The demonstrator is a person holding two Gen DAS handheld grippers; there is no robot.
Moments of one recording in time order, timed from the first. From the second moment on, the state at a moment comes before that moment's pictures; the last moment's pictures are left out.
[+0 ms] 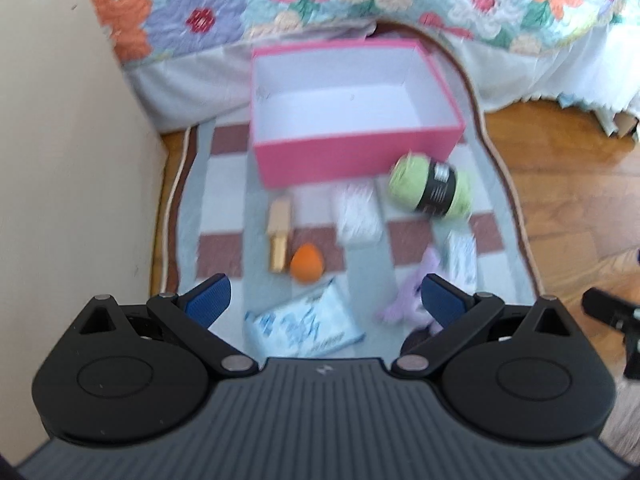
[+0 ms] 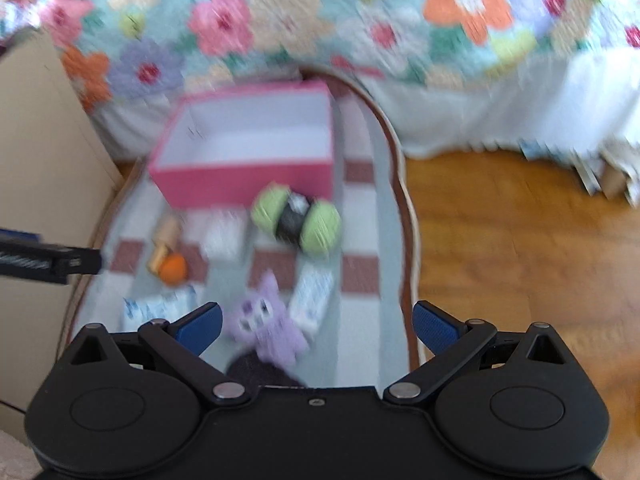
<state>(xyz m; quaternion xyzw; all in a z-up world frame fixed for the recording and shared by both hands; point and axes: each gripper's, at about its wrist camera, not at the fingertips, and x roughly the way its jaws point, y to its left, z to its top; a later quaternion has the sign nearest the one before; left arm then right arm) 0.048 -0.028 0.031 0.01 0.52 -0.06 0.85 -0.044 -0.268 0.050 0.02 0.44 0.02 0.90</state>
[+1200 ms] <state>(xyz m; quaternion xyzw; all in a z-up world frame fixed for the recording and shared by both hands) 0.185 -0.094 -0.146 -0.17 0.49 -0.13 0.84 0.147 -0.272 -0.141 -0.15 0.46 0.22 0.84</state>
